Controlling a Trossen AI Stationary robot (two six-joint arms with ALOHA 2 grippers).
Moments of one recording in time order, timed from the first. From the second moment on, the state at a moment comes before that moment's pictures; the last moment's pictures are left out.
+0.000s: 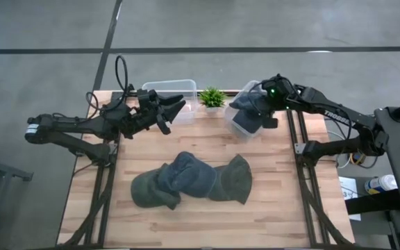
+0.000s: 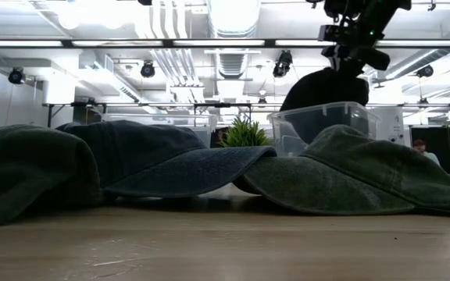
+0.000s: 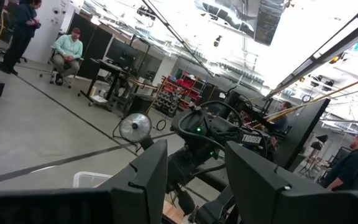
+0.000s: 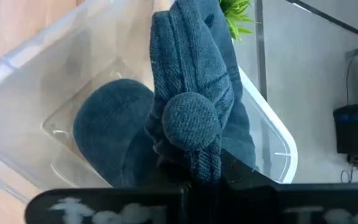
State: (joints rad) left arm -0.01 1.07 1.01 0.35 -0.44 -0.37; right arm -0.58 1.14 1.07 -0.84 0.08 -0.71
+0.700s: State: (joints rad) left arm -0.01 1.07 1.01 0.35 -0.44 -0.37; right arm -0.60 1.40 1.10 -0.74 0.08 -0.24
